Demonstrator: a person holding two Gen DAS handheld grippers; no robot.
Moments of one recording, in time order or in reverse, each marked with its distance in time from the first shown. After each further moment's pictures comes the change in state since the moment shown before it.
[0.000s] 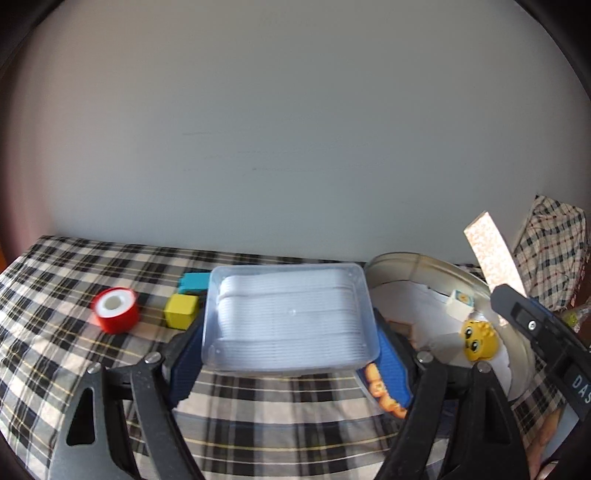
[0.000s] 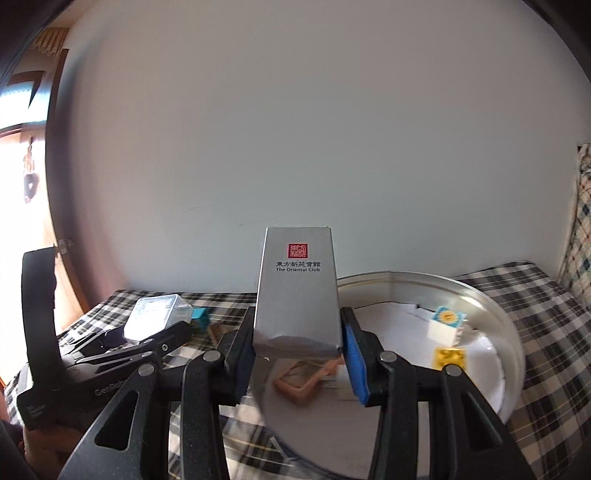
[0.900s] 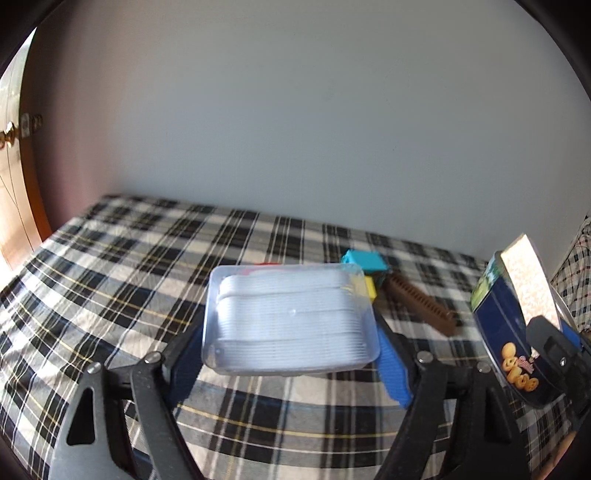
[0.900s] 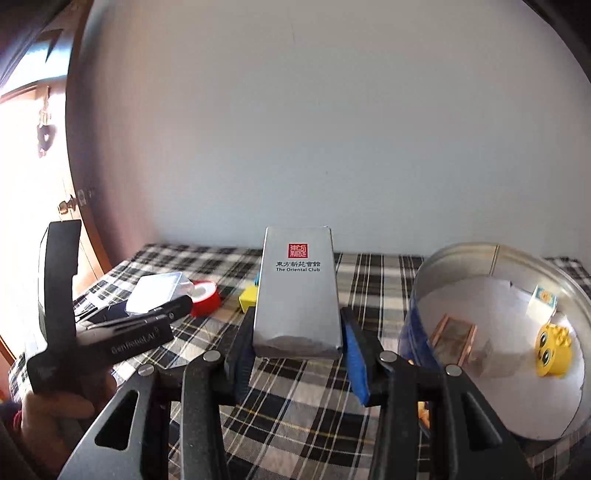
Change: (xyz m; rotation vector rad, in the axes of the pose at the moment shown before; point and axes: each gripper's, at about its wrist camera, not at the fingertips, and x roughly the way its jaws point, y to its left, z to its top) left arm 0.003 0.150 -0.005 -0.098 0.086 0.169; right arm 0.051 0.127 -0.018 -0.090 0.154 0.086
